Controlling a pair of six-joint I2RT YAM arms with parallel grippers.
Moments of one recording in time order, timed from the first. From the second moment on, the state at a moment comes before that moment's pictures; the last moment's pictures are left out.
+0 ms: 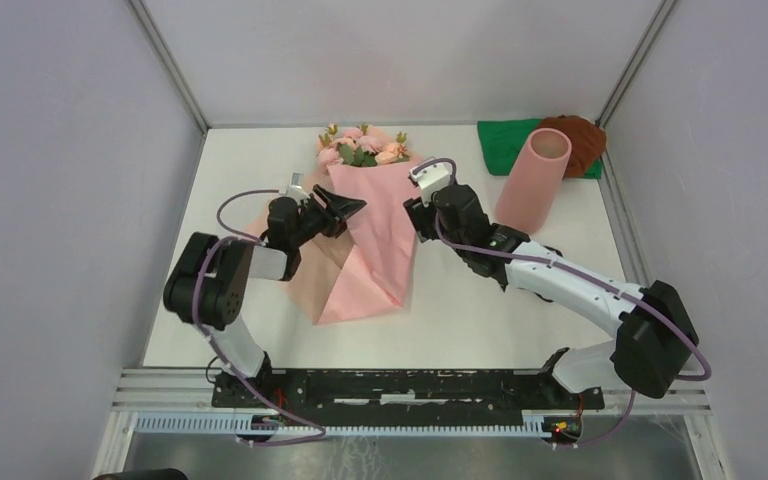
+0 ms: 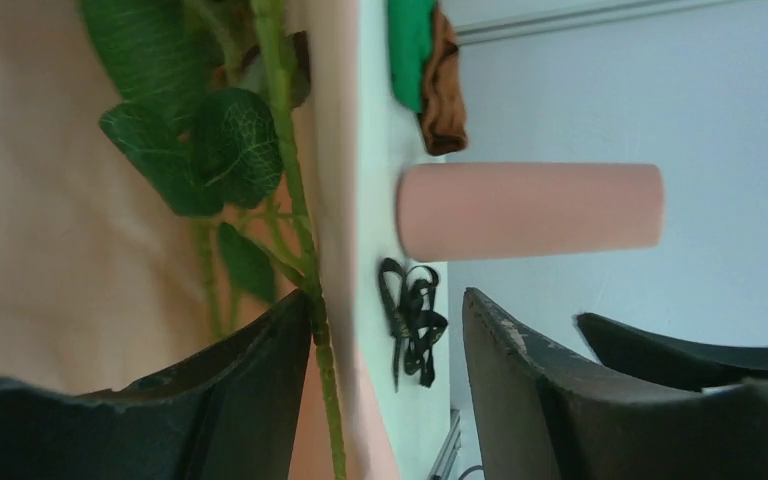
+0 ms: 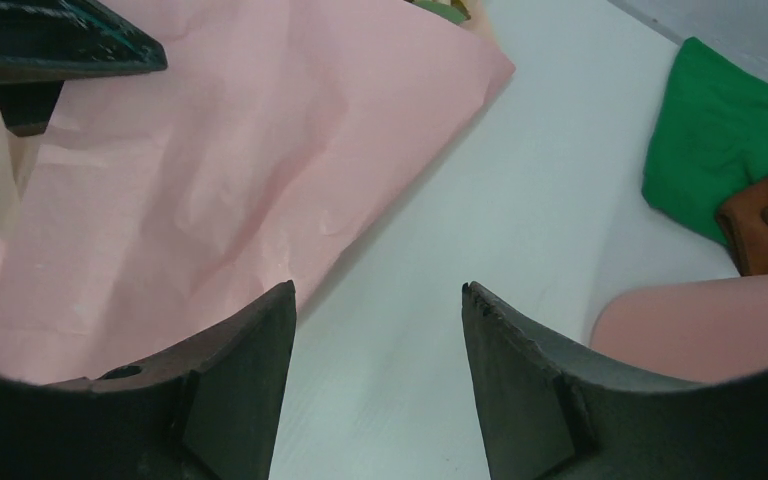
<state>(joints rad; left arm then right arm) -0.21 1.80 0.59 1.00 0.49 -1.20 0.78 1.39 1.00 -0.07 0.34 -0.03</state>
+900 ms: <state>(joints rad) -0.38 1.57 0.84 0.32 0.29 -0.97 0.73 1.48 0.97 -0.04 0.30 -0.03</state>
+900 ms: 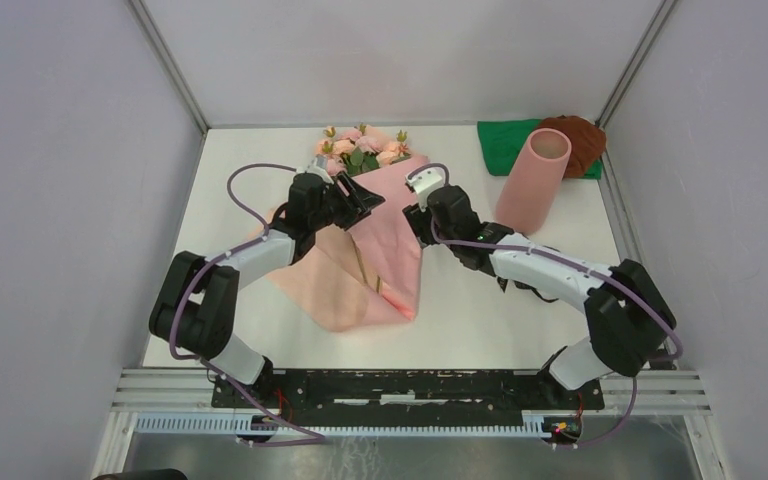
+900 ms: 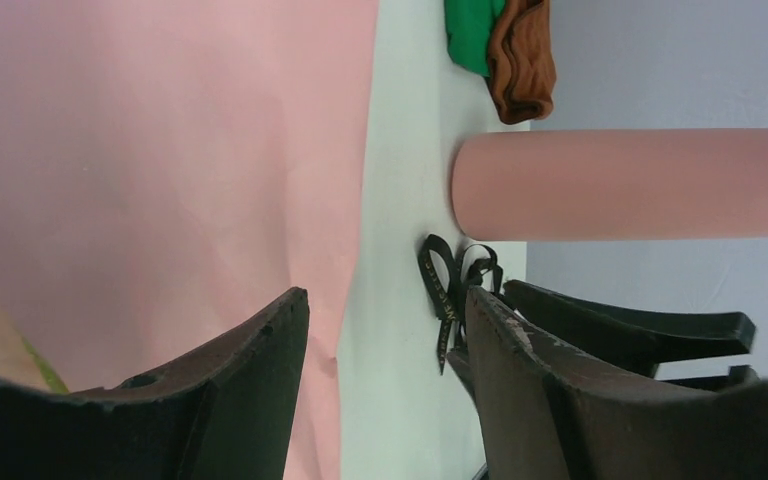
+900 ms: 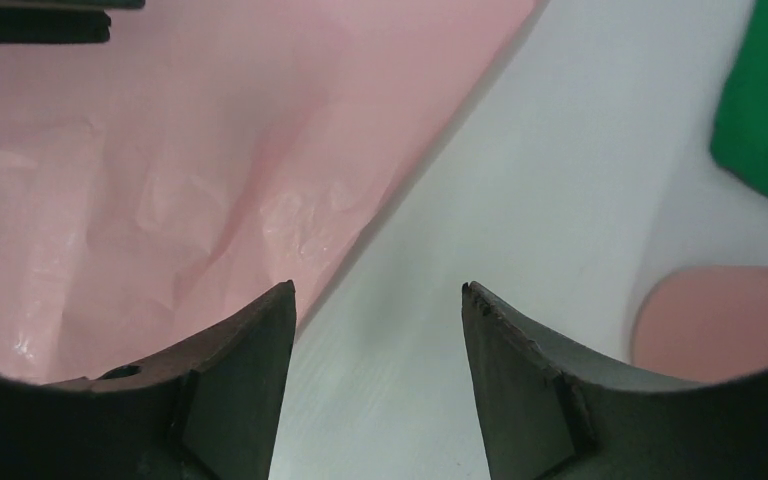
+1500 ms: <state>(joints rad) -0.34 1.39 0.79 0.16 0.13 -0.93 0.79 1.58 1.08 -0.04 0.24 -0.02</state>
